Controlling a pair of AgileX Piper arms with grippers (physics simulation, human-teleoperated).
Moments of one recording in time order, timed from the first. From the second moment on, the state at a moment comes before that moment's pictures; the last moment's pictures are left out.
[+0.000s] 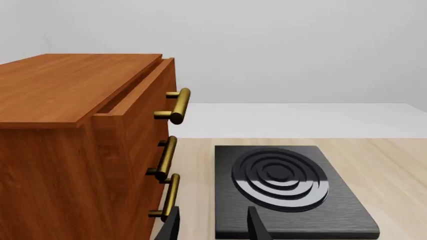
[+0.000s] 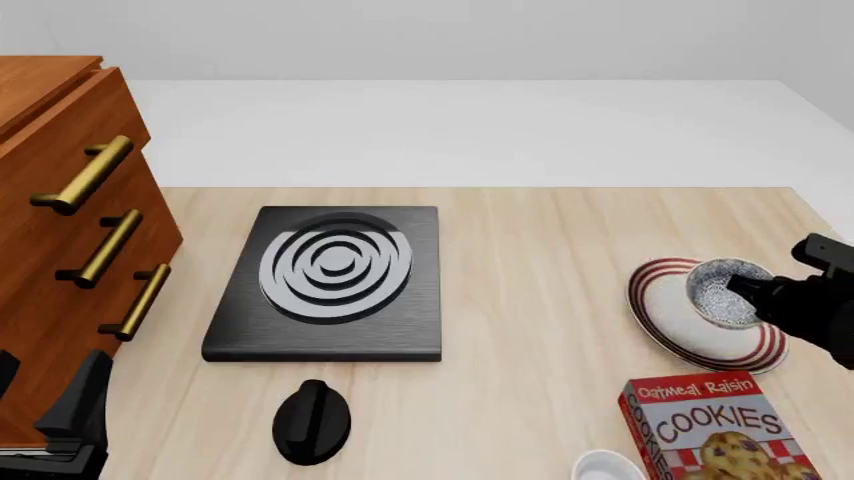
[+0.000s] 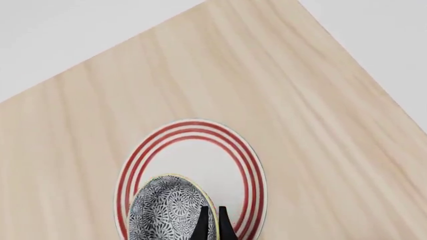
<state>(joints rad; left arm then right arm) 0.00 0.02 0.00 -0.01 0.00 -0.35 1.52 -0.61 -0.15 0.19</state>
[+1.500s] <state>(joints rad) 0.00 0.02 -0.01 -0.01 0.00 -0.37 1.76 -0.71 -0.25 0.17</state>
